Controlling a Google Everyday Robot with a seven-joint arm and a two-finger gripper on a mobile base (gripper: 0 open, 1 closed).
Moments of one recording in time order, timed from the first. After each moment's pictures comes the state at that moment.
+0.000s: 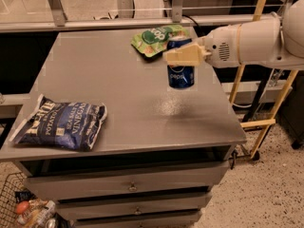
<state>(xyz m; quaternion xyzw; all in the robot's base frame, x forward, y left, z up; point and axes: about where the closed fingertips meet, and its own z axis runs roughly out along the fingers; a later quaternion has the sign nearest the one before) 0.580 -0.067 0.962 -0.35 0.75 0.33 0.46</state>
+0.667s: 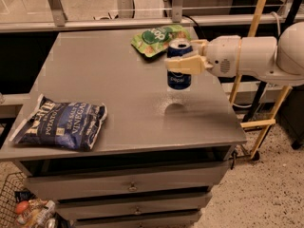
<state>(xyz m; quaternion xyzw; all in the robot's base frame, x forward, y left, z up) 0.590 -0.069 0.947 -0.43 0.65 0.34 0.53</state>
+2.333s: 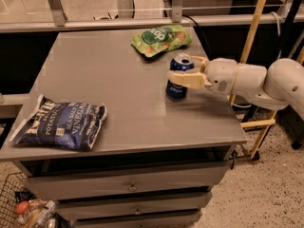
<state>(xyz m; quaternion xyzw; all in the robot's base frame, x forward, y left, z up) 0.606 -0.079 0.894 -0.41 0.60 0.39 0.57</state>
